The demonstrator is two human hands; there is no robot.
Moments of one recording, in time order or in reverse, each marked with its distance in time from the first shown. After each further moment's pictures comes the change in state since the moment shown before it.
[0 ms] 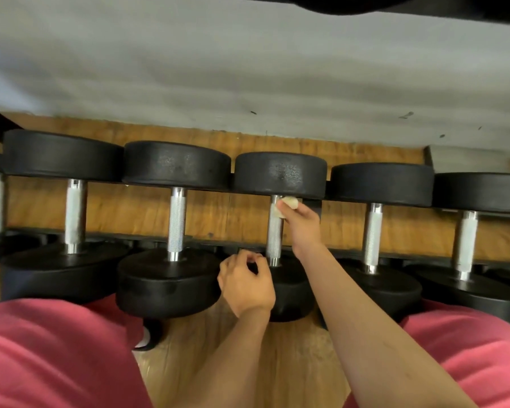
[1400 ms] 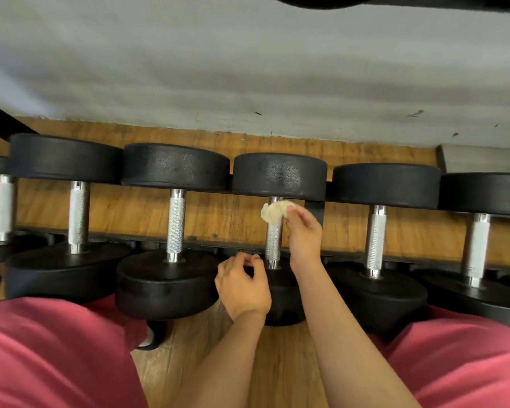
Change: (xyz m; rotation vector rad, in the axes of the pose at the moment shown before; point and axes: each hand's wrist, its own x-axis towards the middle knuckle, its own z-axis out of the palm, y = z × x) left_hand -0.004 0.012 -0.010 -0.064 -0.006 -0.021; right_hand -0.008 0.013 -0.003 0.113 0.064 -0.132
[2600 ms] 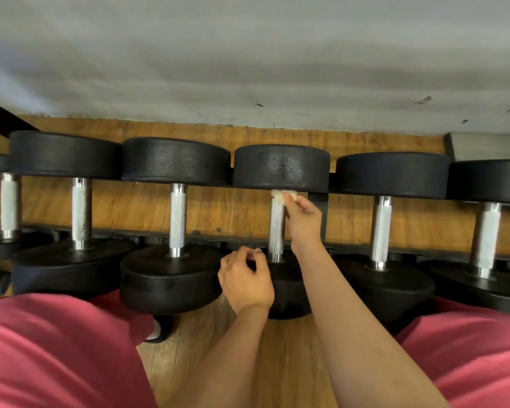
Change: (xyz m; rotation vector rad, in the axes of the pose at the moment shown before) left_hand -0.001 0.002 -0.001 0.007 -0.012 -0.018; right_hand 0.016 0.001 0.008 -0.075 -0.018 0.055
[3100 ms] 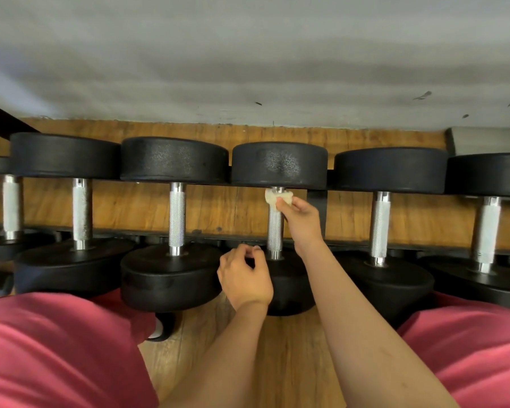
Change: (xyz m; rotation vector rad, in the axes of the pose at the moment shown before) left_hand 0.000 -0.002 0.001 0.017 0.010 0.005; right_hand 0.001 0.002 -0.012 -0.111 -0.112 0.021
